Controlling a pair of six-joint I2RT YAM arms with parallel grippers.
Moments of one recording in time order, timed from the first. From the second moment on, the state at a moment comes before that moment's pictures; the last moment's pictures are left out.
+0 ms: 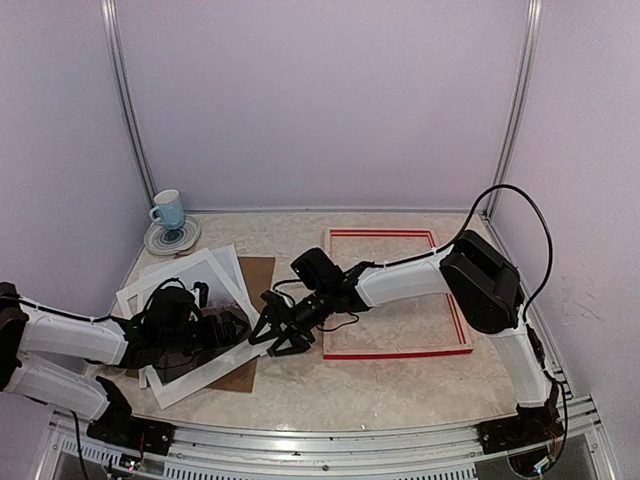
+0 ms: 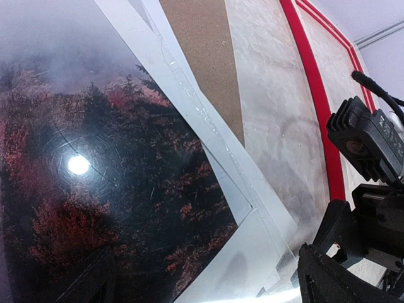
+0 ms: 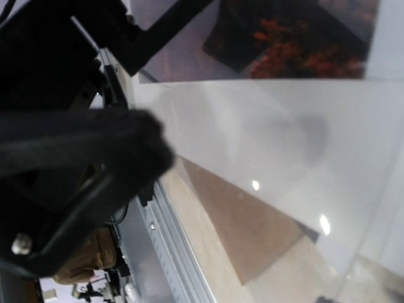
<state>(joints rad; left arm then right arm) -0.66 1.23 0.29 0.26 -0.02 -0.78 0.97 2.31 1.60 -0.05 -0.92 0.89</state>
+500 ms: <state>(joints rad) -0.66 1.23 0.29 0.26 -0.02 -0.78 0.97 2.31 1.55 0.01 -0.90 0.96</state>
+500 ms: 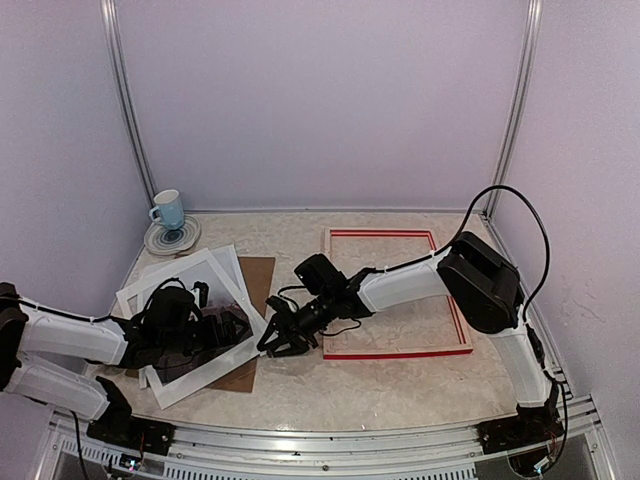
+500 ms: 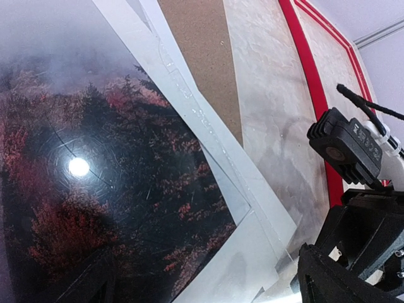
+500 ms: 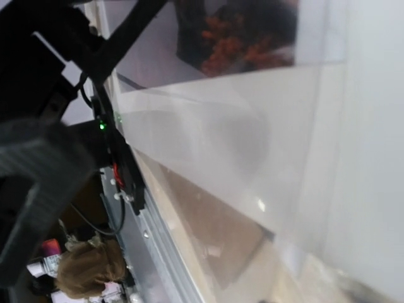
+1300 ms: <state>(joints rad) -0.66 1.23 0.28 0.28 -0.02 -0.79 0.97 2.31 1.51 0.09 -0.89 1.05</state>
